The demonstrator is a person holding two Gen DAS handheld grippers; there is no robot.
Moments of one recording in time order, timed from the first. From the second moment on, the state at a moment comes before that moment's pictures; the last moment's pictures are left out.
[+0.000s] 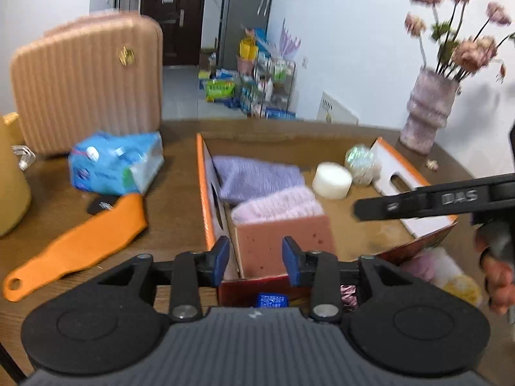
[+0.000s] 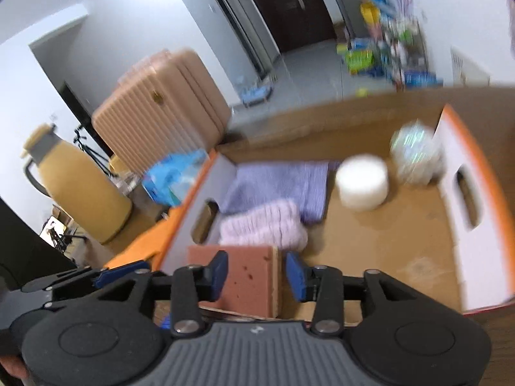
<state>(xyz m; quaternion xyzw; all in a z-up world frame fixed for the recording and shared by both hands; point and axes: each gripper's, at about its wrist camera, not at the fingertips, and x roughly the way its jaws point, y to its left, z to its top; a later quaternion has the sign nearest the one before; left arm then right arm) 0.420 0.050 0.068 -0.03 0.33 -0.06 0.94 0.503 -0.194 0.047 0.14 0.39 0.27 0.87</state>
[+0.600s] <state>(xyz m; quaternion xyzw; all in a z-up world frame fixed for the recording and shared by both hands) 0.283 0.036 0.140 -0.01 0.20 -0.03 0.98 0.343 -0.297 0.133 0.08 0.23 0.19 0.95</state>
